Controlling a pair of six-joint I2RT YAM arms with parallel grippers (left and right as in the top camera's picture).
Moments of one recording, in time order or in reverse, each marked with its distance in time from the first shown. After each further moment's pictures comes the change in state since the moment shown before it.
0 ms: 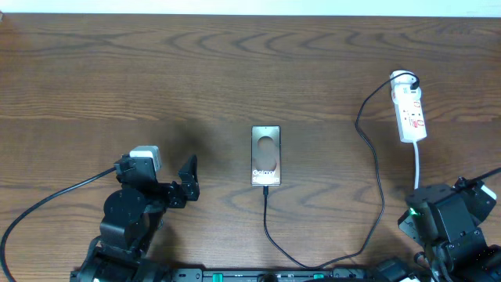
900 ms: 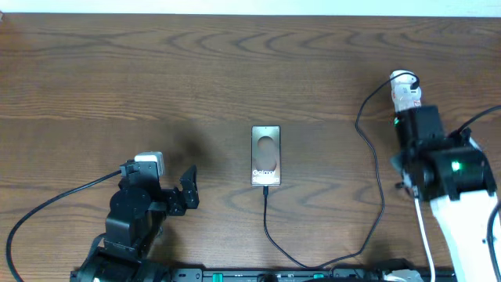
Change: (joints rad) left arm 0.000 0.004 0.000 -0.134 0.000 0.000; right arm -0.340 0.432 -0.002 0.245 -0.023 0.040
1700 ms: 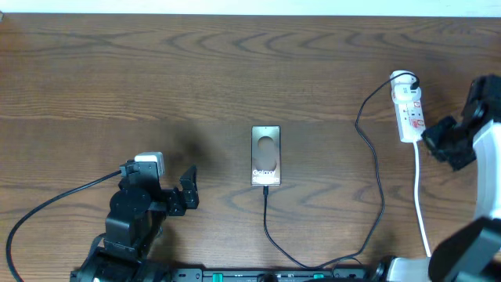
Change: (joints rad) left arm 0.000 0.000 0.000 -0.012 0.000 0.000; right arm -0.496 0.438 0.153 0.212 -0.445 -0.472
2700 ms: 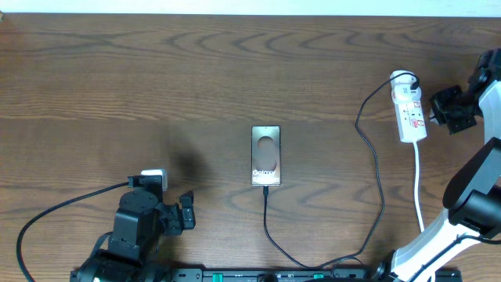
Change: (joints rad) left arm 0.000 0.002 -0.001 -0.277 -0.003 0.003; right arm -0.063 0.418 0.277 0.189 -0.143 0.149
